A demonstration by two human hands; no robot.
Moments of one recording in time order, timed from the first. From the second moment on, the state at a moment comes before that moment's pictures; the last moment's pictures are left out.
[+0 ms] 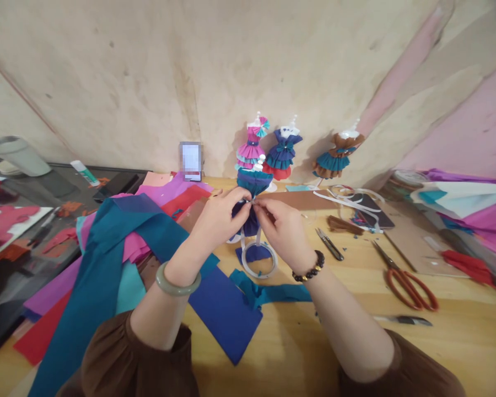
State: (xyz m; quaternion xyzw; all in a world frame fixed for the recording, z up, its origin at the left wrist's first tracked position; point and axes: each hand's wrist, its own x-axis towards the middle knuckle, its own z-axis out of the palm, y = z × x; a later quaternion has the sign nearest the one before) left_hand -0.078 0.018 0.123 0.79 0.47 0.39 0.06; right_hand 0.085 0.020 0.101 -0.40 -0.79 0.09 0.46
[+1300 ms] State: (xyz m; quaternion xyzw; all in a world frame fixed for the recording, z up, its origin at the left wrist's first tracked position) left_hand -0.072 0.005 0.128 0.78 0.51 0.36 0.07; right_hand 0.087 0.024 0.112 -0.51 -0.67 0.22 0.49
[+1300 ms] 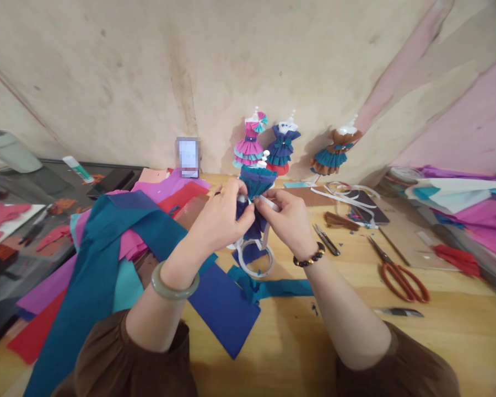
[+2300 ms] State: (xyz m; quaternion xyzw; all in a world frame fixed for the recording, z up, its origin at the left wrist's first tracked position) left_hand -0.065 0.008 0.124 0.73 0.53 0.42 0.11; right_hand 0.087 0.019 0.109 -0.49 -0.69 0.23 0.47
